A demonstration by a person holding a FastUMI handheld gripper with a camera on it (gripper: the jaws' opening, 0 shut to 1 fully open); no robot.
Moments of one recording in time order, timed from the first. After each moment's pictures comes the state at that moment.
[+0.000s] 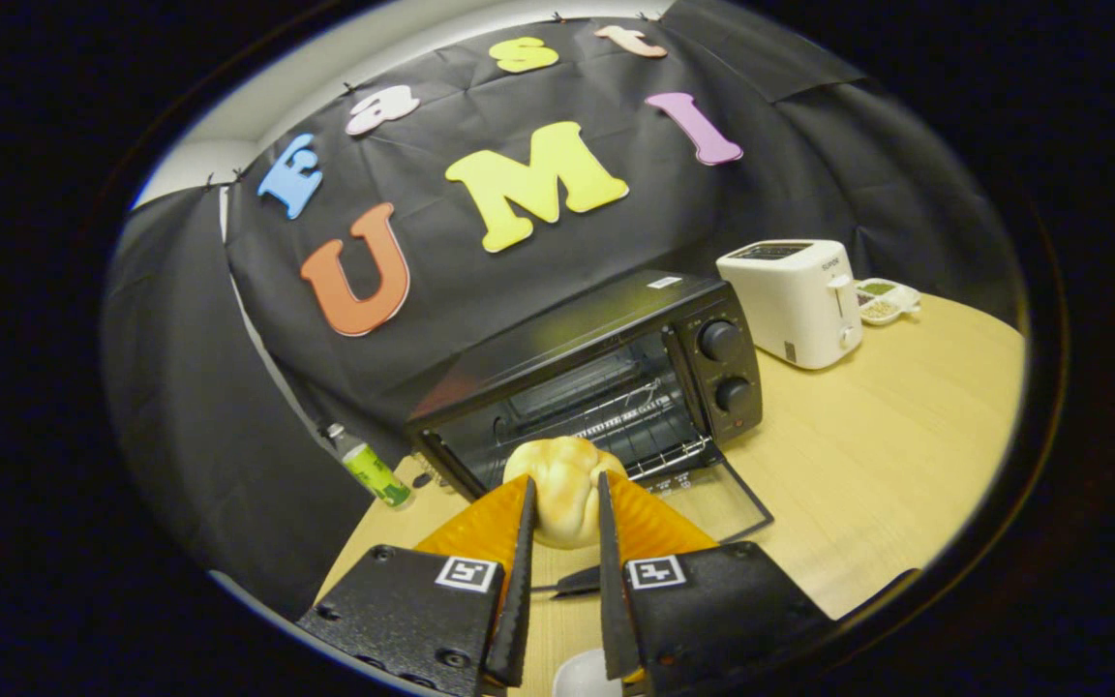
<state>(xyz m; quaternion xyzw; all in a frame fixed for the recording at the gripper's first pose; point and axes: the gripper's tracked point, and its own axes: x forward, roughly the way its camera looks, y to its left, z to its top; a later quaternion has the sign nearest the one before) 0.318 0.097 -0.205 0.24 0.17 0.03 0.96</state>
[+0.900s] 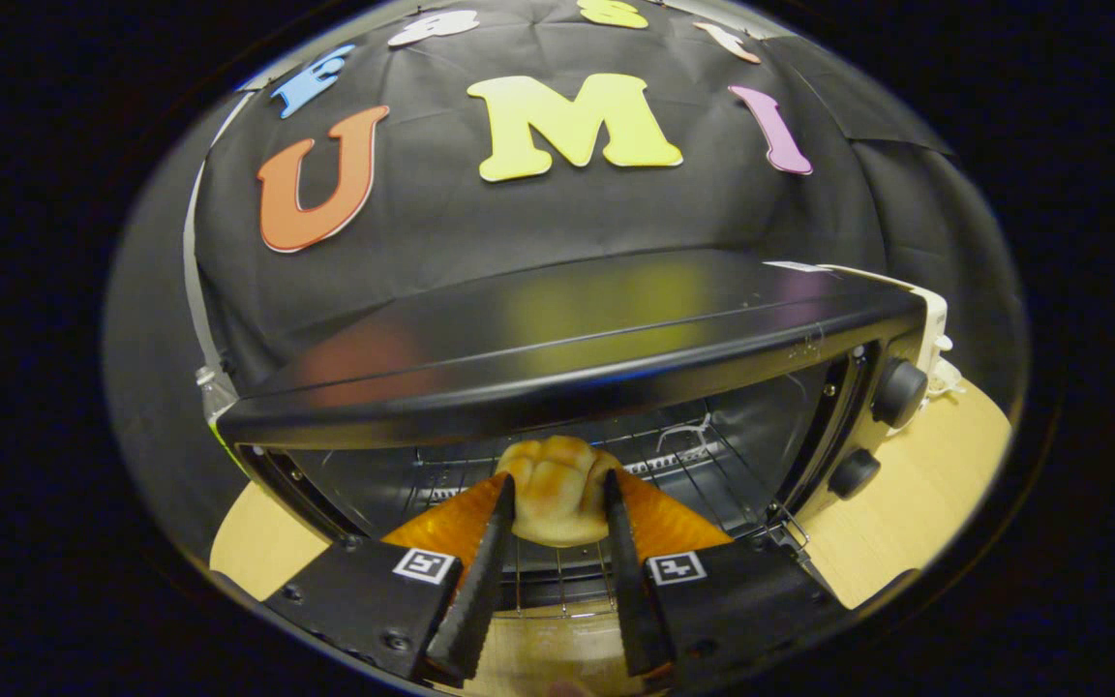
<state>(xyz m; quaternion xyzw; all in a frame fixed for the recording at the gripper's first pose) 0.462 0.125 -0.254 0.10 0.20 -0.01 0.97</state>
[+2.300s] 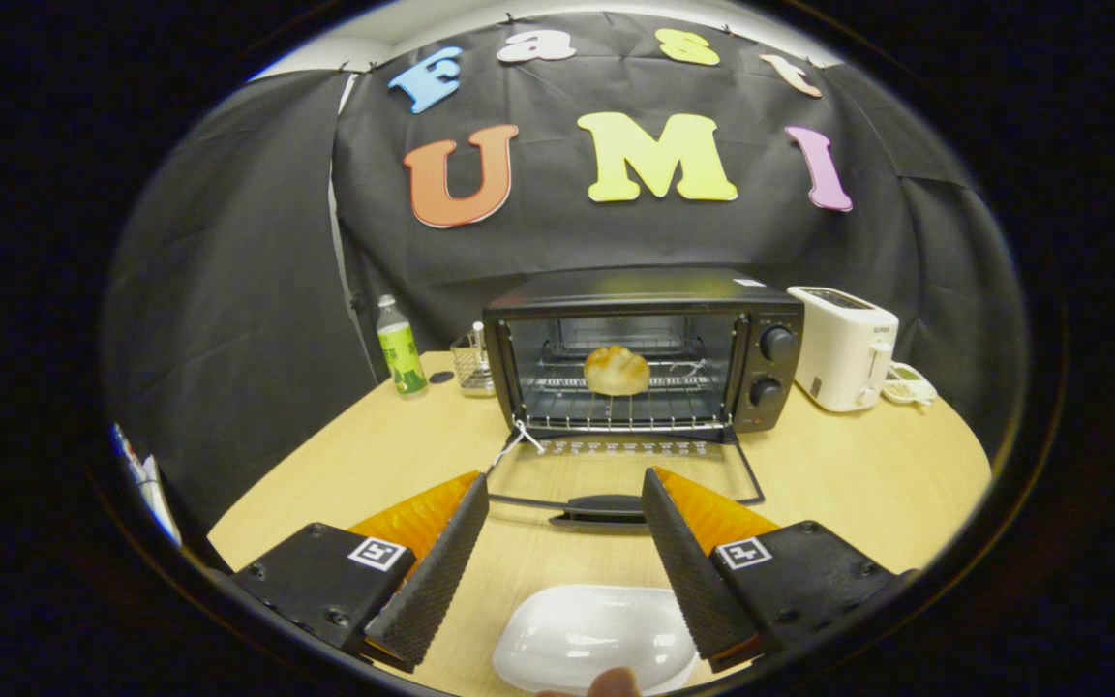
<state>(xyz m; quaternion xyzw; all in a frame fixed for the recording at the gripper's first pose) 0.221 0.129 -0.234 0.03 0.22 0.11 0.97</state>
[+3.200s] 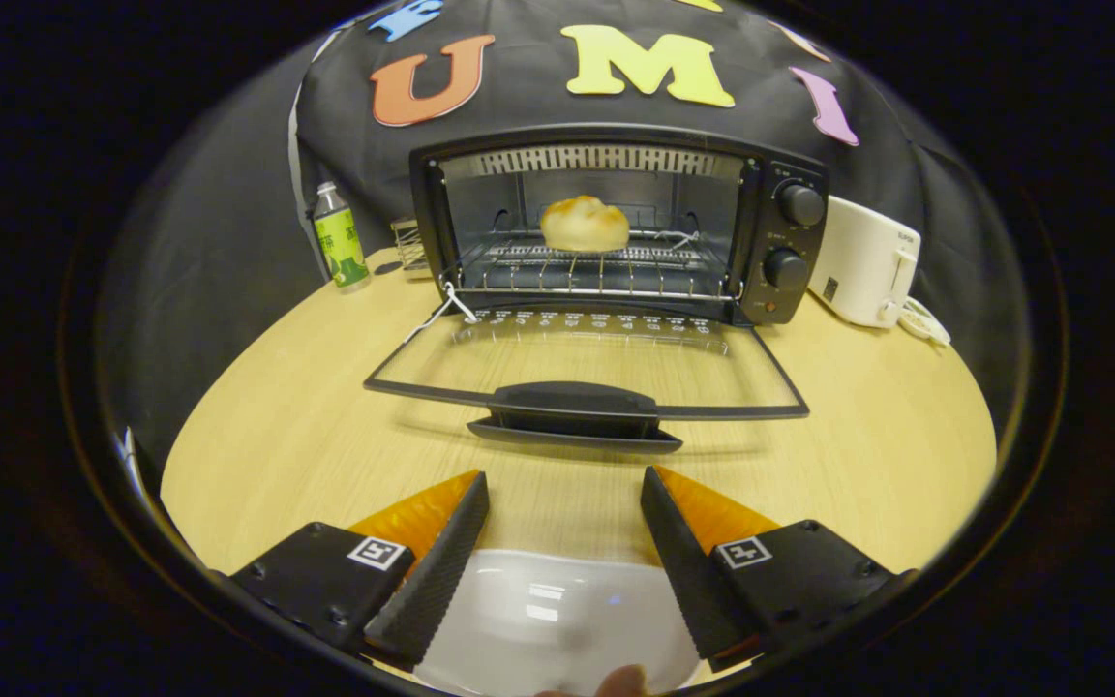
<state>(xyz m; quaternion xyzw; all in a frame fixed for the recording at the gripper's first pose) 0.248 0.120 -0.349 0.01 0.35 0.08 0.94</state>
